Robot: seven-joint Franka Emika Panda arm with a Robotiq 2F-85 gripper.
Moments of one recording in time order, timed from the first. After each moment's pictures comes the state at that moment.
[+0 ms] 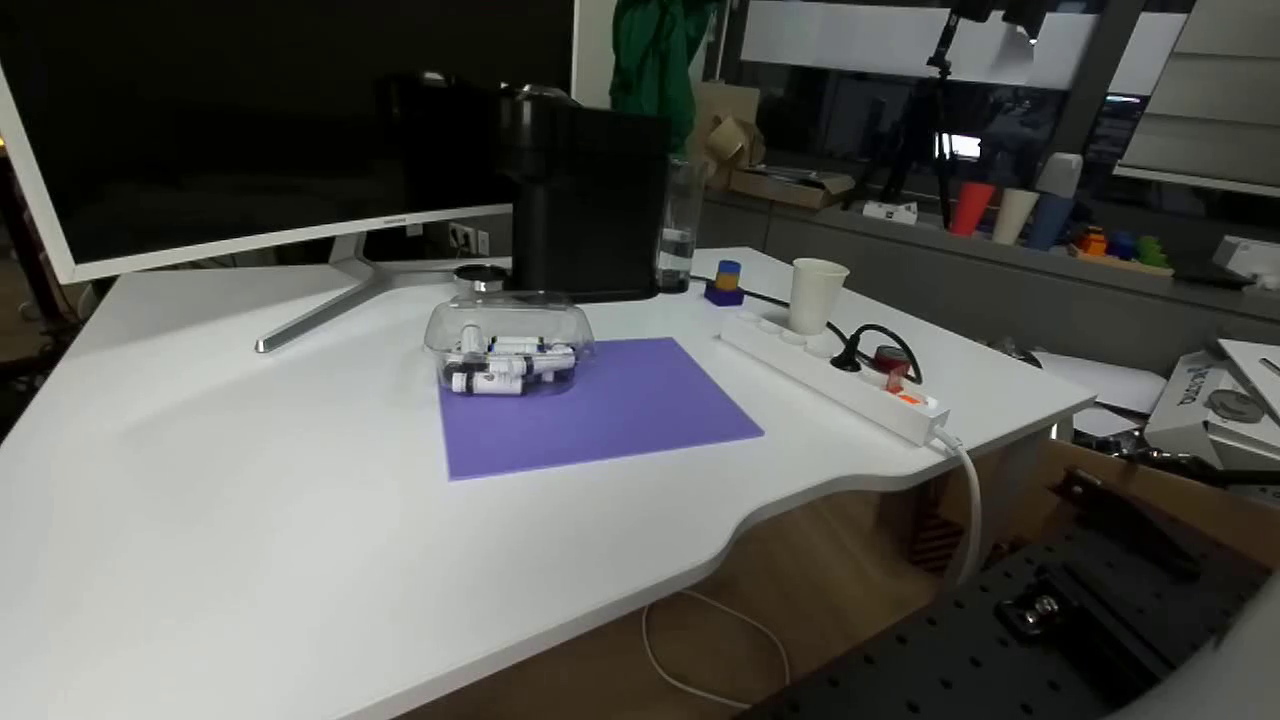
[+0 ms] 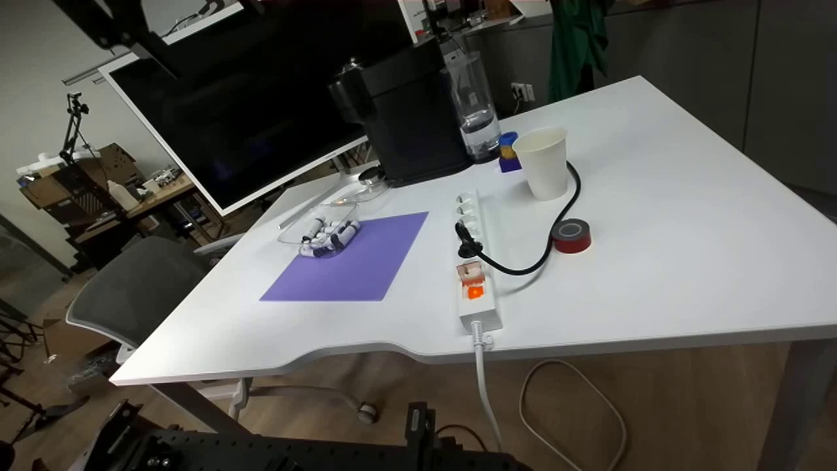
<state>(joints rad) -0.13 -0.85 -0.35 -2.69 -0.26 2.15 -0.55</state>
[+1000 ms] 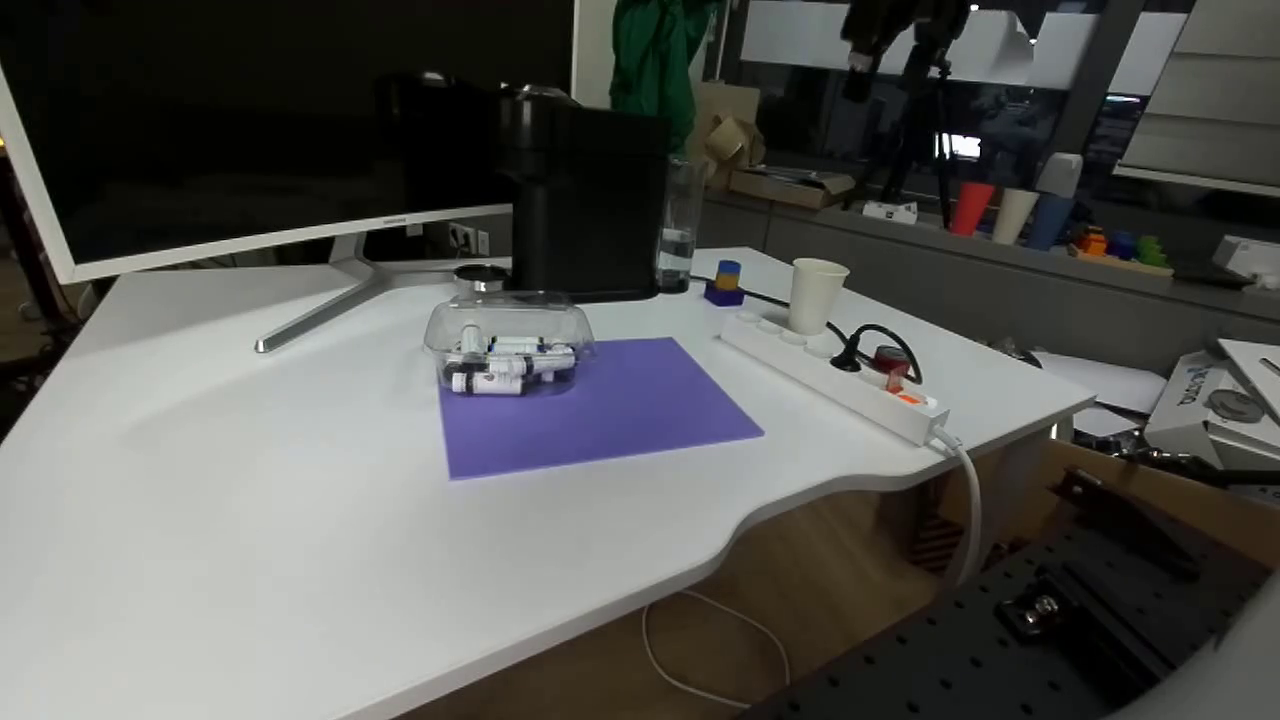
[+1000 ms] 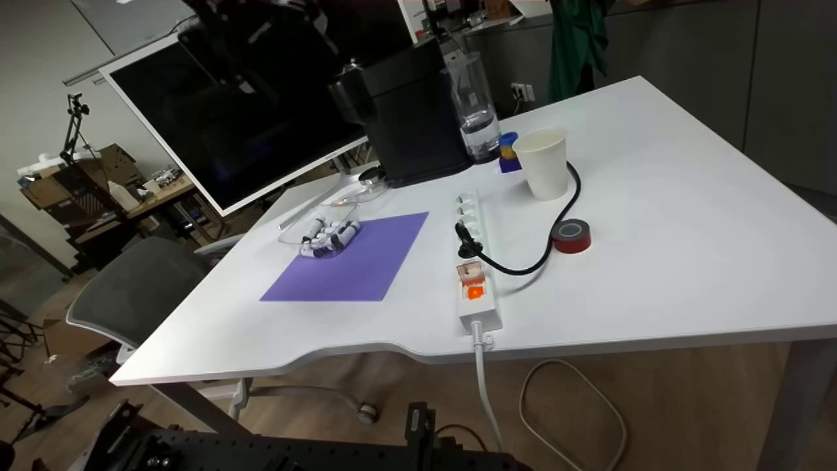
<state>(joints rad) -0.09 -0.47 -0.29 -2.61 -0.26 2.42 -0.42</state>
